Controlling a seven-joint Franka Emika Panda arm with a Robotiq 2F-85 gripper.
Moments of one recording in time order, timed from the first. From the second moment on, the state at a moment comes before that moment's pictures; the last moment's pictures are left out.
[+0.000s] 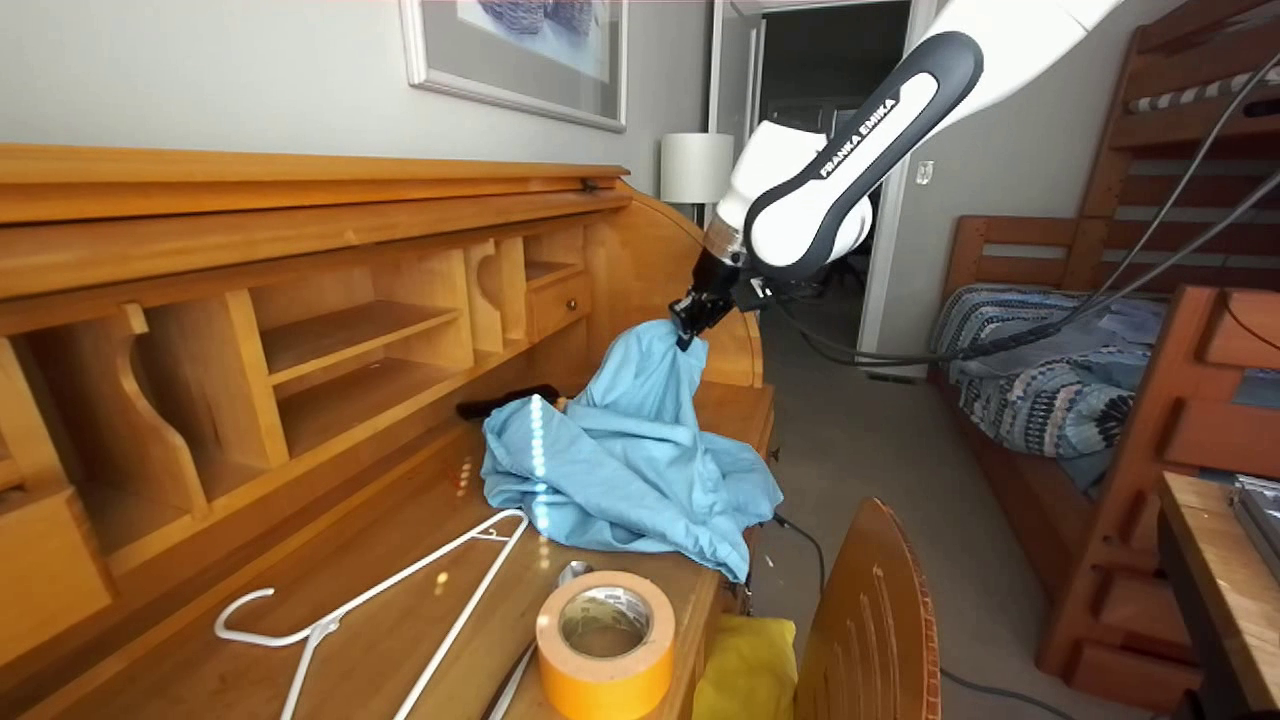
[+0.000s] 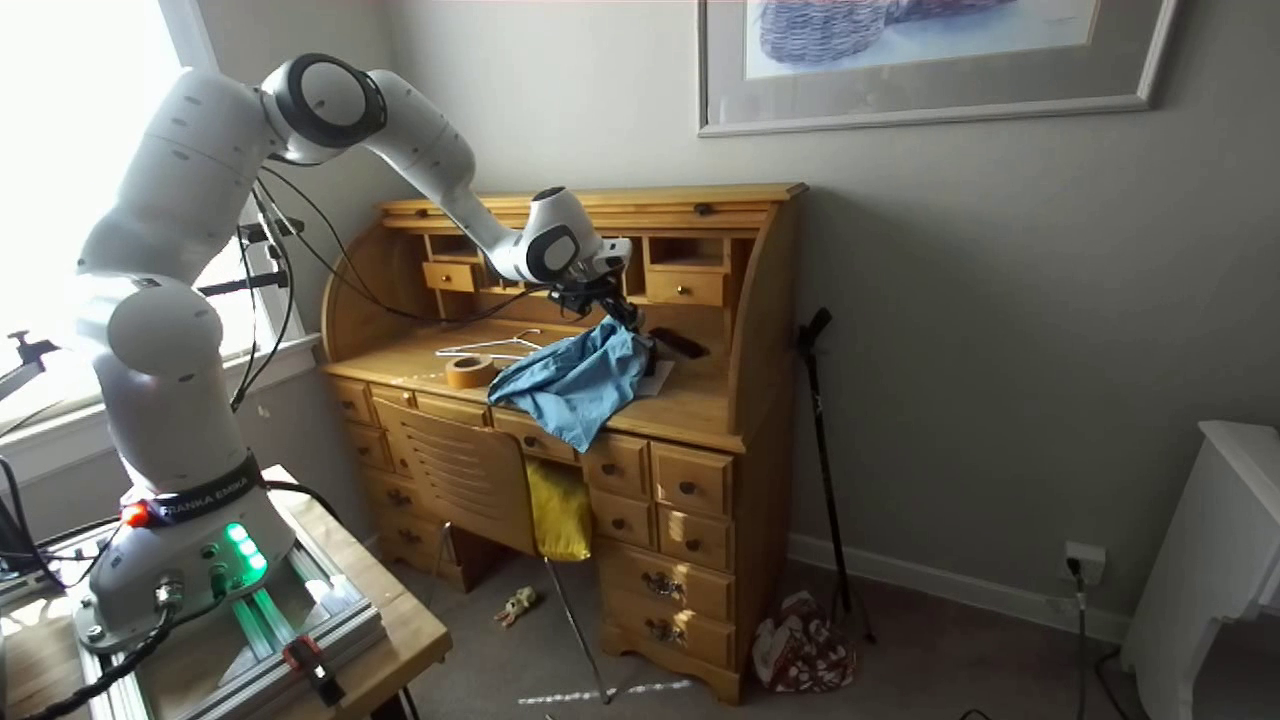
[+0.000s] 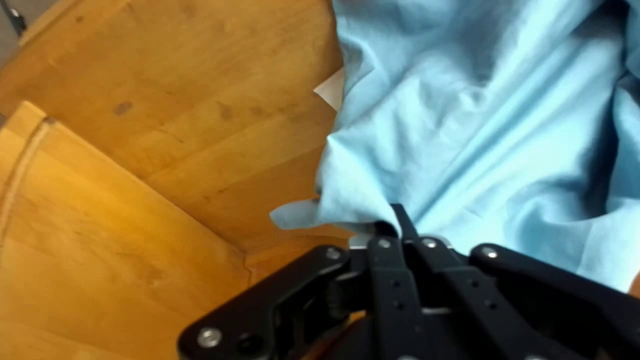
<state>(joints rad) 0.18 0.62 -0.26 -1.82 0.07 2.92 0.22</state>
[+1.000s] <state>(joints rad) 0.49 0.76 -0.64 -1.82 0.07 2.95 0.78</state>
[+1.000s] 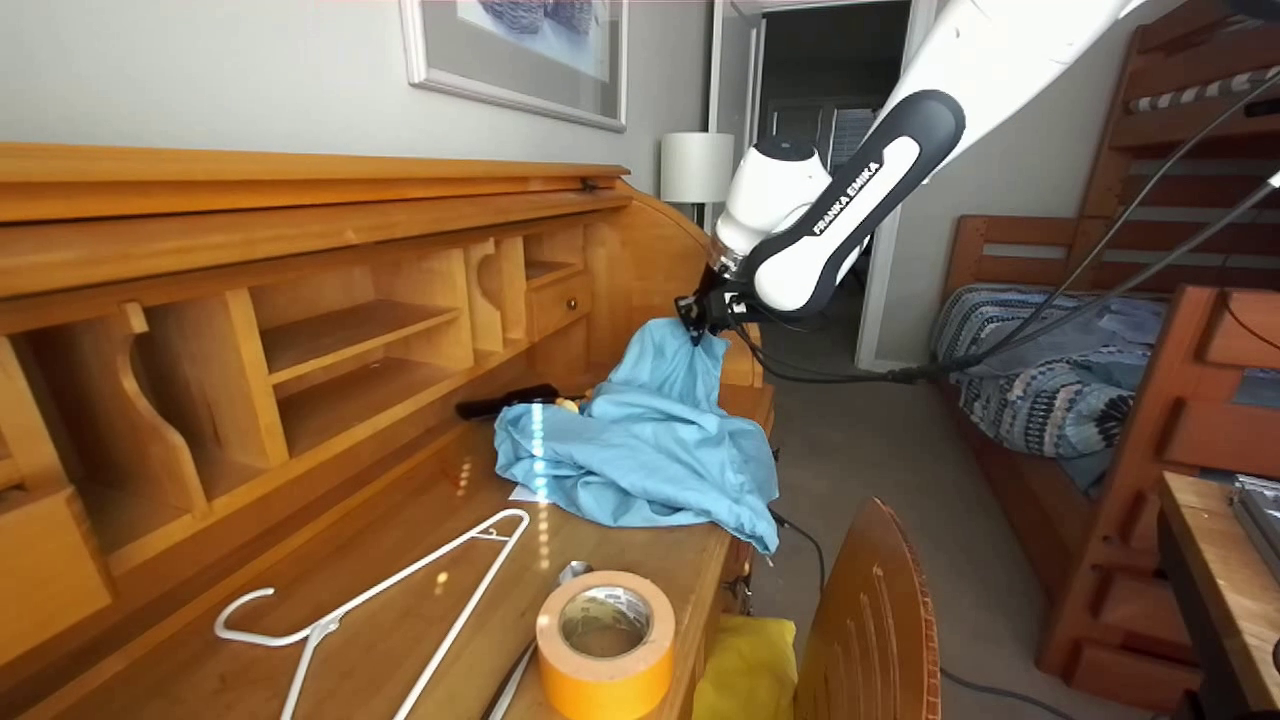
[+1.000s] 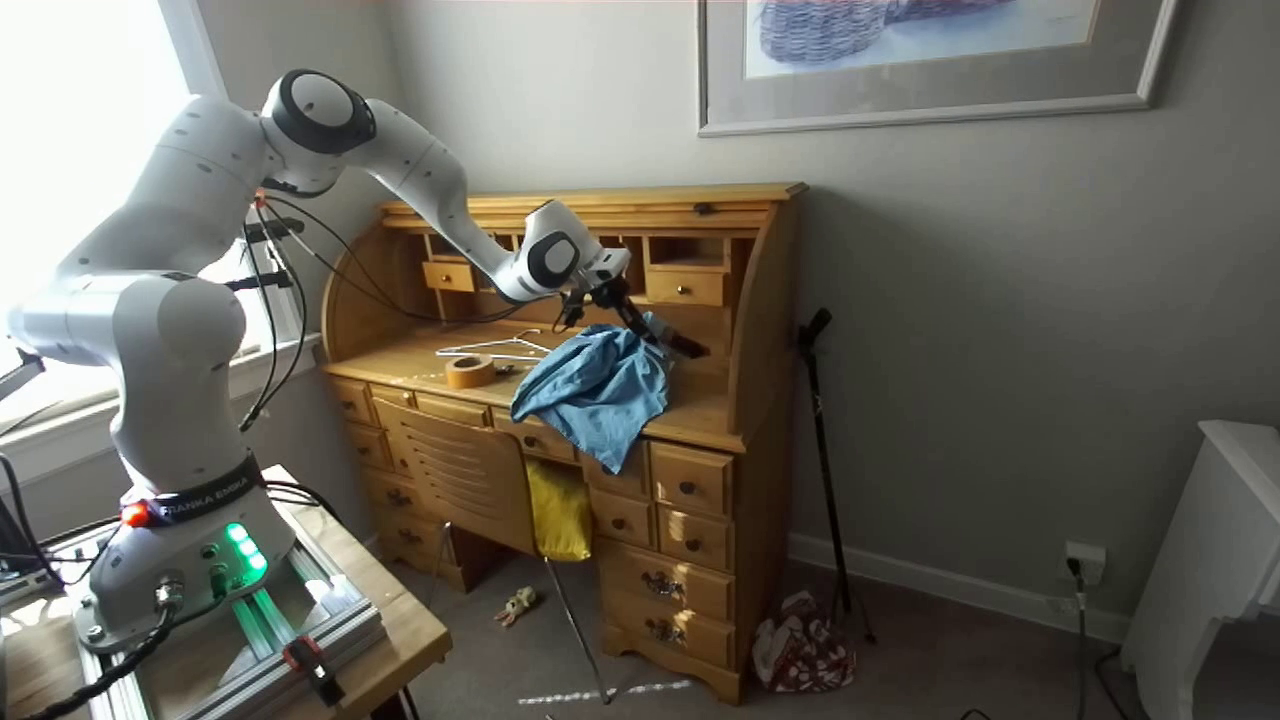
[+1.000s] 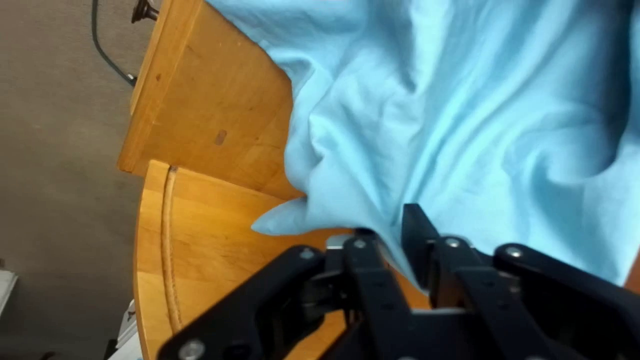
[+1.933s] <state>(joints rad) 0.09 0.65 -0.05 -1.83 0.04 2.94 0.16</state>
